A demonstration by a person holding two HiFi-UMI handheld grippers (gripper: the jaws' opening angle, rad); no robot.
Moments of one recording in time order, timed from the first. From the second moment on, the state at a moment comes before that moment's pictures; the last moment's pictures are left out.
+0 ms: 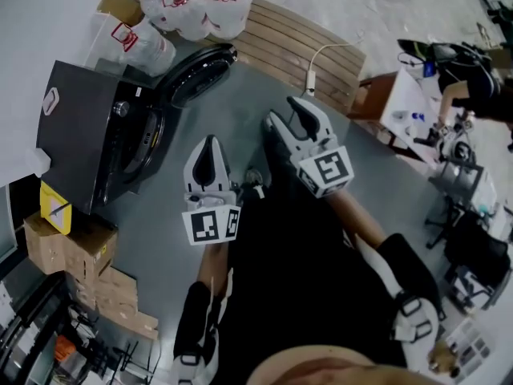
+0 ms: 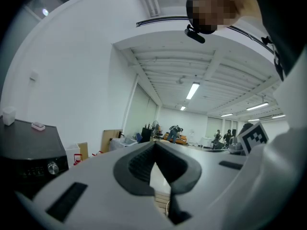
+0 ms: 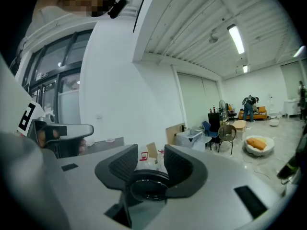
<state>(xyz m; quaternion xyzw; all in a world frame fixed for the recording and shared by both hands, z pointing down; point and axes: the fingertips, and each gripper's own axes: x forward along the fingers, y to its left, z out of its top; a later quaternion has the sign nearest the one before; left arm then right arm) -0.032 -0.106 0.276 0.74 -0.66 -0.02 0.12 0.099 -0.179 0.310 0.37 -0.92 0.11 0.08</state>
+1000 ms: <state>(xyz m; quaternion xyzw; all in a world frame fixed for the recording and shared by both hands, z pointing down) -0.050 -0.346 0.374 0.65 -0.74 -0.01 0.17 -0.003 -0.445 0.537 0.12 -0.94 0.13 0.28</state>
